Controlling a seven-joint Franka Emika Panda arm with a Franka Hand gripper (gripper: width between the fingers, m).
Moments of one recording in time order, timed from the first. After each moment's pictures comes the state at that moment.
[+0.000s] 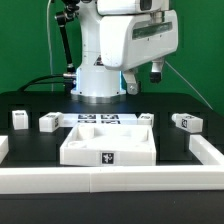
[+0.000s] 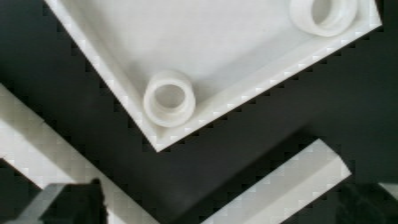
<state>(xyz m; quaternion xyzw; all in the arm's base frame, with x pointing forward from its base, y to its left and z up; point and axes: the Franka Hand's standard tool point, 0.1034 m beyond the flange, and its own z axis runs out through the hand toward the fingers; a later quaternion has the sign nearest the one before) 0.555 0.042 0.130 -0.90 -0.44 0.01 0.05</state>
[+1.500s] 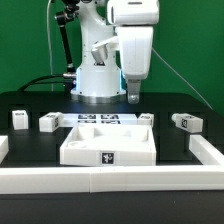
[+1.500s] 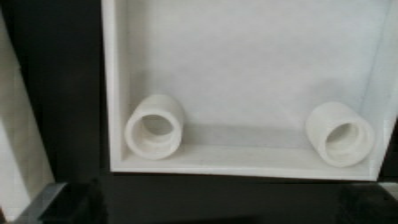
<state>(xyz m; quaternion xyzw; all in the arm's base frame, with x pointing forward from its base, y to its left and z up) 0.525 0.019 0.102 -0.74 -0.67 -0.02 0.01</state>
